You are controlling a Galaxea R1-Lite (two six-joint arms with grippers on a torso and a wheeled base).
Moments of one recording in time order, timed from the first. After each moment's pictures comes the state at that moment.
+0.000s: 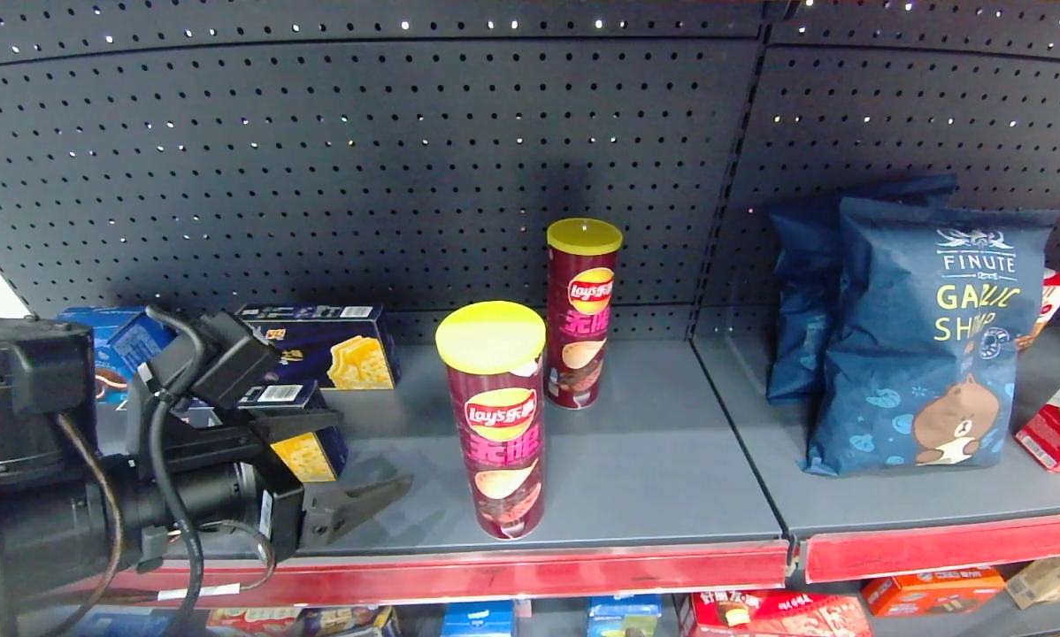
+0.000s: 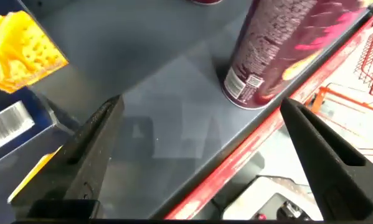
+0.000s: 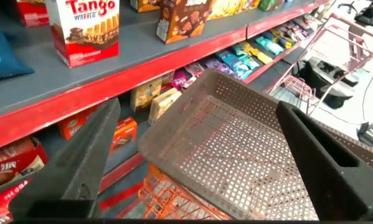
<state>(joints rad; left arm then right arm) -0.30 1.37 -0.57 -0.37 -0.35 0.13 -0.05 0.23 -0.48 0.31 -0.77 -0.14</state>
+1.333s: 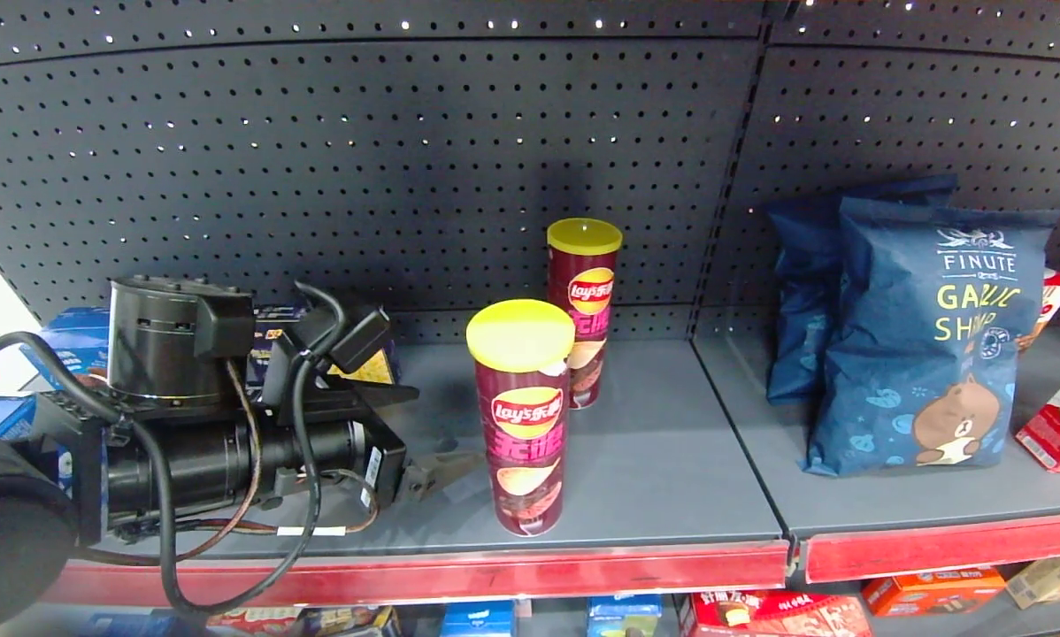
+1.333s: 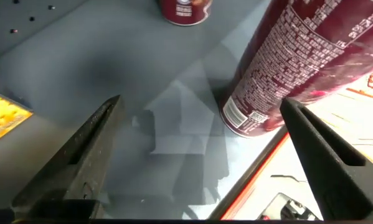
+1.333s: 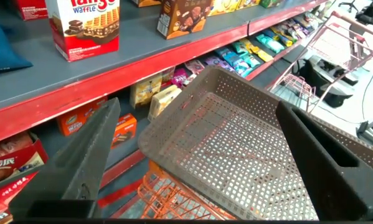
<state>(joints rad) -0.42 1.57 -0.74 -0.38 -0.31 0.14 -0.05 0.22 -0.46 0.30 -0.77 -0.13</state>
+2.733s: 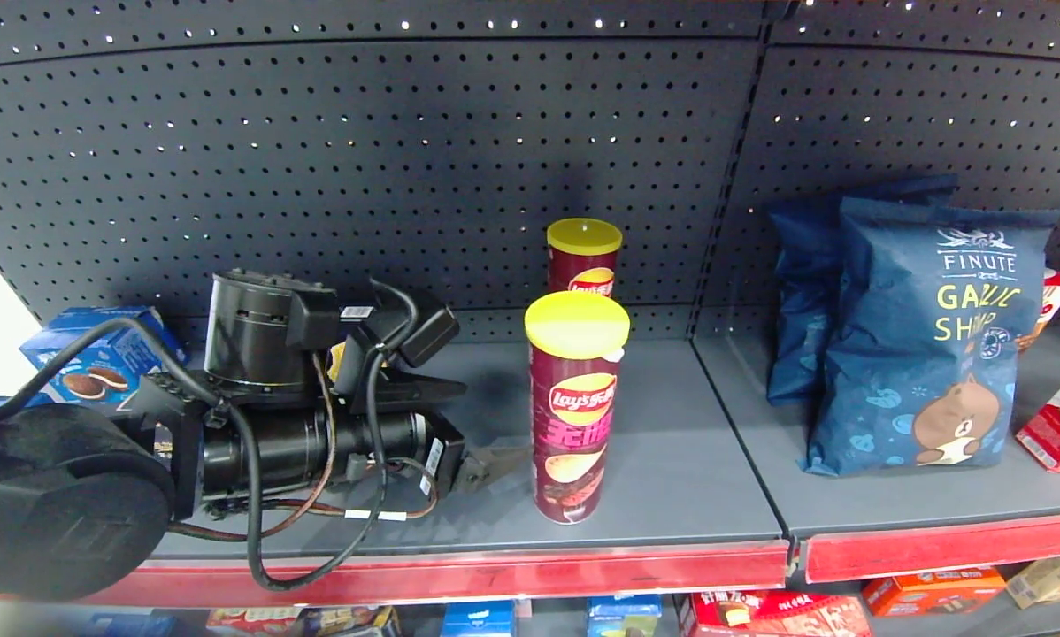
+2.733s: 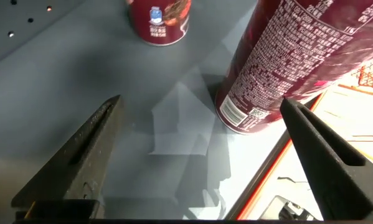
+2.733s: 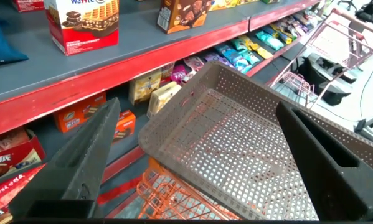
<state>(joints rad) -0.50 1.68 -0.83 -0.39 -0.28 0.14 -0.06 0.22 -0.42 0.27 -0.77 -0.13</state>
